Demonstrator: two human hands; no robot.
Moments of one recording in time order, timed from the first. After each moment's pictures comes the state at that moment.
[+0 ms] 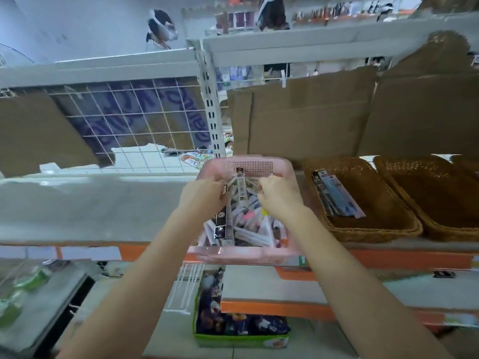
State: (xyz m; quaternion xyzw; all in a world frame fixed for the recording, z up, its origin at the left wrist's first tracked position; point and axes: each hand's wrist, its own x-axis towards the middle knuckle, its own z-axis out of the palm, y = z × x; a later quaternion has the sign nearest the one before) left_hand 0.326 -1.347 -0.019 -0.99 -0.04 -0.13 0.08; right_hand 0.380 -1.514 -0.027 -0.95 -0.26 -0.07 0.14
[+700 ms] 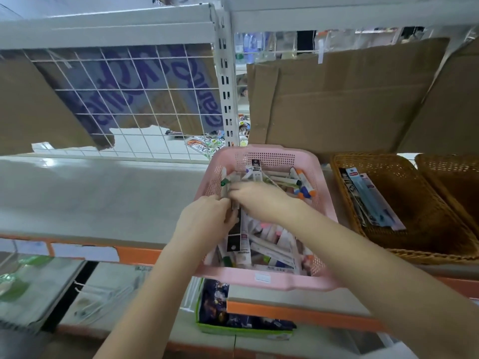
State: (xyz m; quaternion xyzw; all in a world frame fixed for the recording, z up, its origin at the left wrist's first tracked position) left_hand 0.314 -1.326 -0.061 -0.99 -0.04 -0.14 0.00; right_hand 0.410 -1.443 -0.042 -0.84 -0.54 0.00 0.00
